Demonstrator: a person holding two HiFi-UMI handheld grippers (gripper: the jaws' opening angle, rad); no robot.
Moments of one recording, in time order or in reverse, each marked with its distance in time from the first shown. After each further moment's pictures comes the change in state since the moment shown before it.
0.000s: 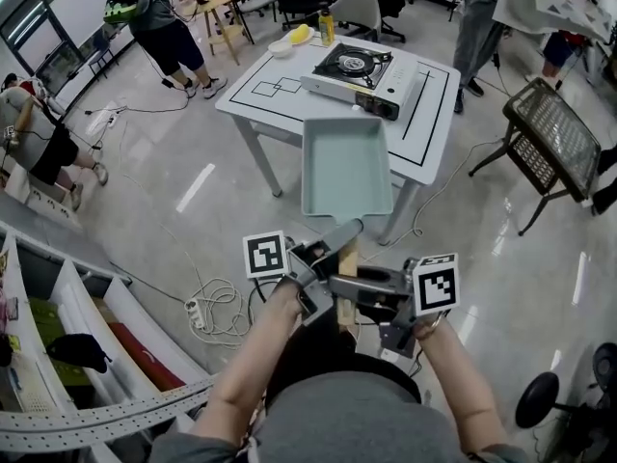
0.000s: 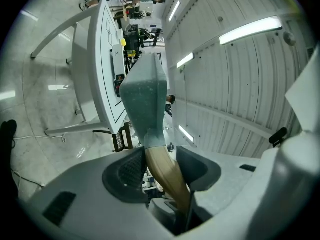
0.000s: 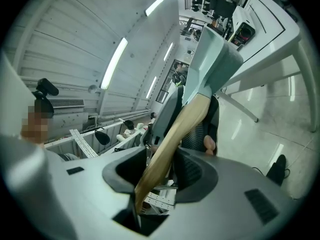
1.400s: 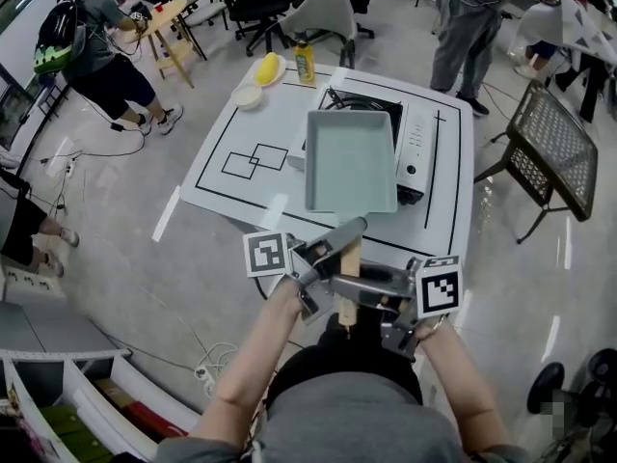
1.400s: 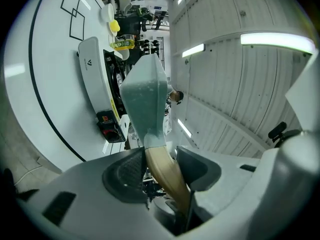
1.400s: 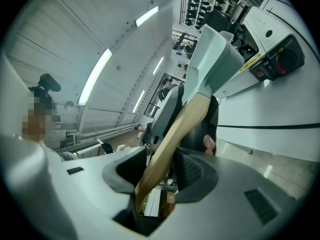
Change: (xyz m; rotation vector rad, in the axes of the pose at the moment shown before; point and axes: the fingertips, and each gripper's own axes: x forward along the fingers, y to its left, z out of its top) left arm 0.128 0.070 0.276 -0.055 0.177 -0.042; right arm 0.092 -0.141 0.277 0.012 -0.142 -0.130
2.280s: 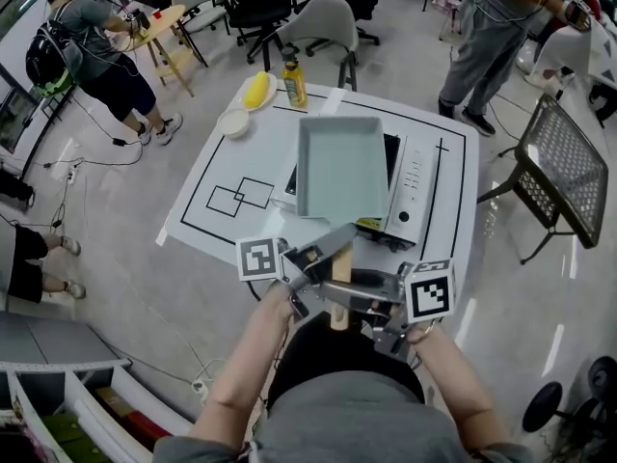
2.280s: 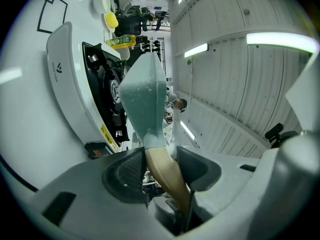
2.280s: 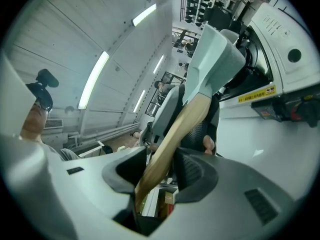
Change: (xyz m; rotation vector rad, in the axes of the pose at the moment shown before) left arm 0.064 0.036 0.071 0.004 -0.007 0.024; right arm -0.007 -0.055 0.084 0.006 0.030 0.025
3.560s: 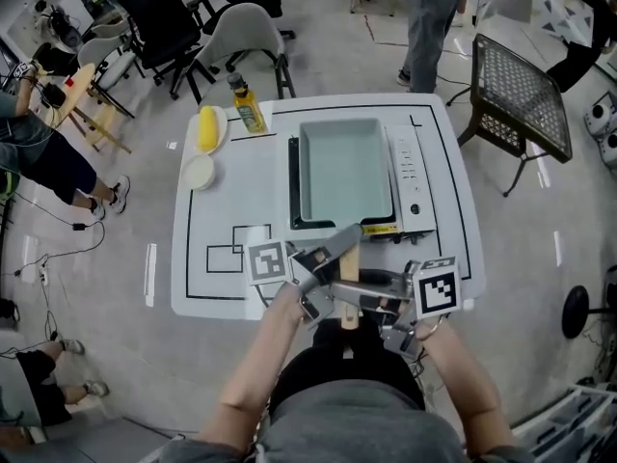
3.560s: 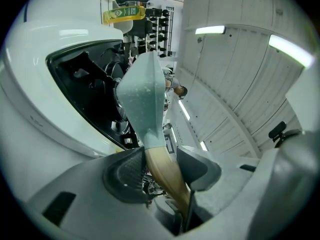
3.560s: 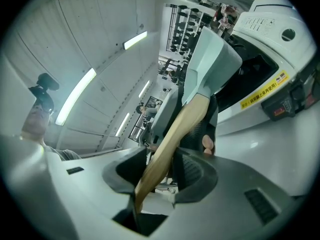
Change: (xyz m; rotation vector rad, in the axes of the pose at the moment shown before) left arm -0.004 0.026 0.047 -0.103 0.337 -0.051; right arm 0.062 -0.039 0.044 0.061 -0.315 -0.194
